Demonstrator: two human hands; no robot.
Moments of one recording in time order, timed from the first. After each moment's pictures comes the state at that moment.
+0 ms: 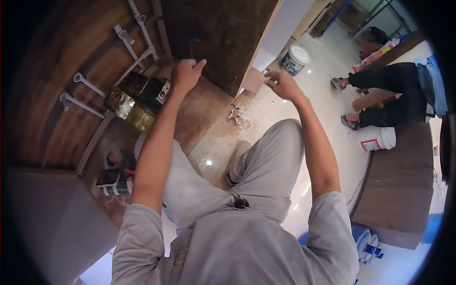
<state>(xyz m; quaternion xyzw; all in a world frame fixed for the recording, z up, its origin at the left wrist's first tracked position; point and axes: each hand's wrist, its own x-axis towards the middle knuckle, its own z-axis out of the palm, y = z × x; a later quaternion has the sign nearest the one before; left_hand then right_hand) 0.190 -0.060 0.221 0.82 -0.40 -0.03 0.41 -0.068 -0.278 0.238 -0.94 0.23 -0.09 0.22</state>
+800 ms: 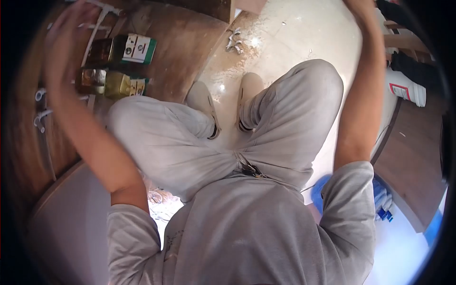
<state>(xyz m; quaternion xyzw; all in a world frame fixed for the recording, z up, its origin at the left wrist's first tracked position) 0.243 -0.016 0.305 0.76 -0.38 -0.16 0.50 -0.120 -0.358 0.239 -0.88 0.32 -0.16 0.31</state>
